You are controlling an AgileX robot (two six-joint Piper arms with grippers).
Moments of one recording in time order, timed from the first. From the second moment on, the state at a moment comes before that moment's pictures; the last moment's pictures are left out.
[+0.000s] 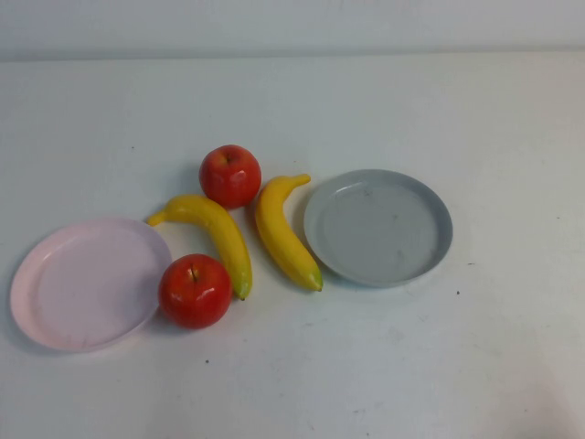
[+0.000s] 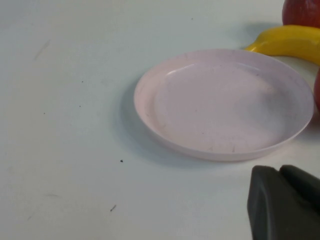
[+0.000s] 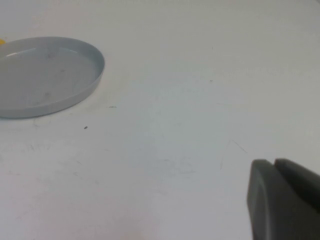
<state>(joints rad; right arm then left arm) 0.03 -0.01 0.03 0.15 0.35 -0.14 -0.03 -0.01 0.03 -0.08 0.37 0.15</state>
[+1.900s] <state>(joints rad) 0.03 -0.01 0.03 0.15 0.35 -0.14 -0.03 -0.01 0.01 -0.77 0.25 0.12</state>
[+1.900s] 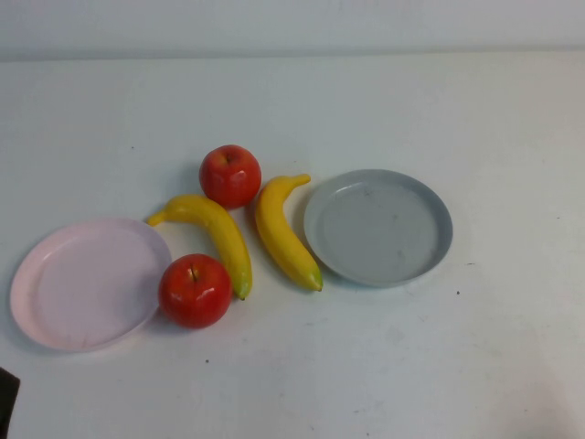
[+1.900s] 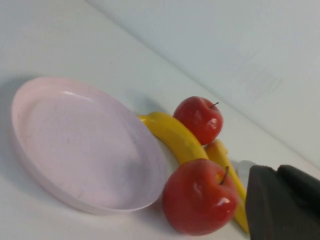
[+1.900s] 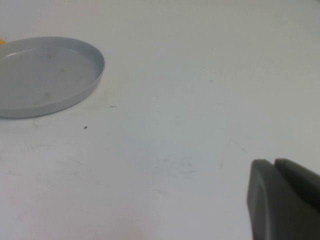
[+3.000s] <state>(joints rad) 0.03 -0.01 0.03 0.15 0.35 -0.14 -0.46 1.39 -1.16 -0.19 1.10 0.30</state>
